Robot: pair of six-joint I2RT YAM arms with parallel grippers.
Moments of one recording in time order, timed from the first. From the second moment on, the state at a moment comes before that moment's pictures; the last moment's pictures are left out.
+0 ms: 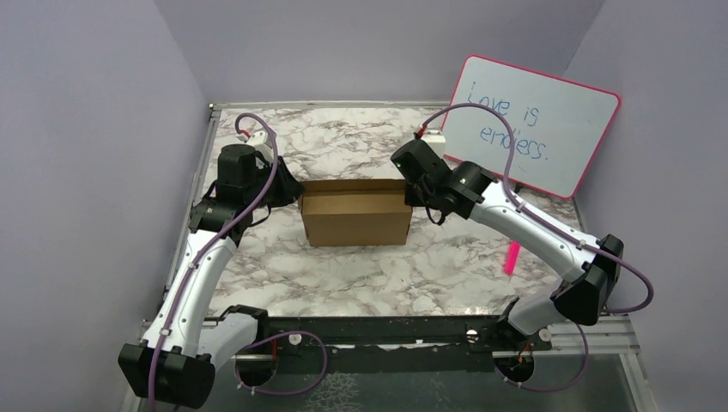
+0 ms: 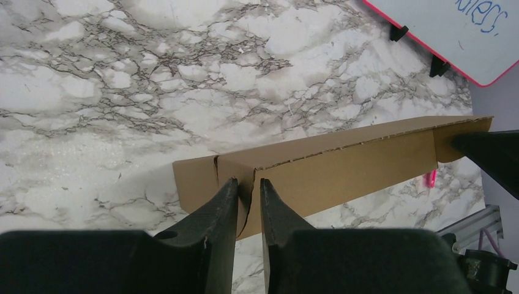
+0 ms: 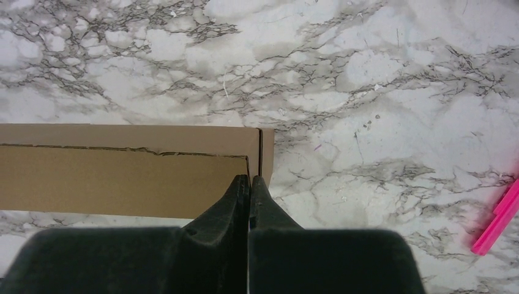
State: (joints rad) left arm -0.20 1.00 1.03 -0.60 0.28 -0.40; right arm 0.87 1.49 1.49 -0.91 0.49 0.69
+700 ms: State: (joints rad) left arm -0.20 0.95 0.98 -0.53 0.26 -0.55; right arm 0.87 1.42 1.39 -0.82 0.49 0.67
